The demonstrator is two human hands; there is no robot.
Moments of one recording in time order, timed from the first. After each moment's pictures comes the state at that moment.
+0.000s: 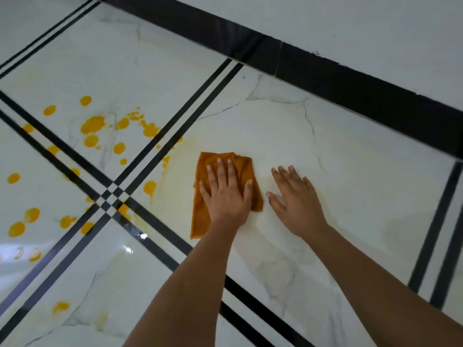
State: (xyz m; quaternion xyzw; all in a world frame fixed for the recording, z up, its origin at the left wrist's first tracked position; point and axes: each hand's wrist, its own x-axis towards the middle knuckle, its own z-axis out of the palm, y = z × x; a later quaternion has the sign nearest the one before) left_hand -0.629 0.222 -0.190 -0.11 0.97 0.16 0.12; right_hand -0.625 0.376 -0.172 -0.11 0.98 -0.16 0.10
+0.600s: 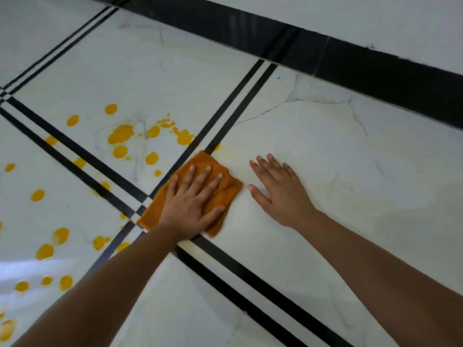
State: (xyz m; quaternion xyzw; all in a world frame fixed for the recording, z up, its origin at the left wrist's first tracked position) left_hand -0.649 0.024 -0.203 0.13 0.98 0.07 0.09; right_hand -0.670 0.254 -0.183 -0.18 0.96 -0.18 0.09
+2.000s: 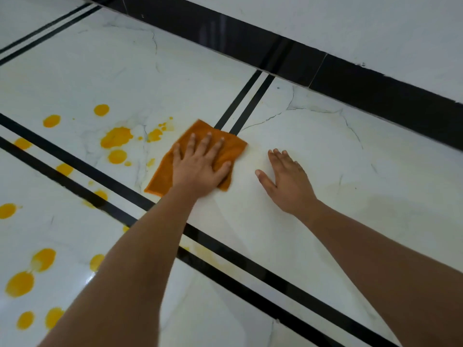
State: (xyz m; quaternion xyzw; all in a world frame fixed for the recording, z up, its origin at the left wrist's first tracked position) left_hand -0.738 0.010 -0.208 0.10 0.99 0.10 0.05; right_hand -0.689 0.213 -0.183 -0.01 0.99 -0.13 0.09
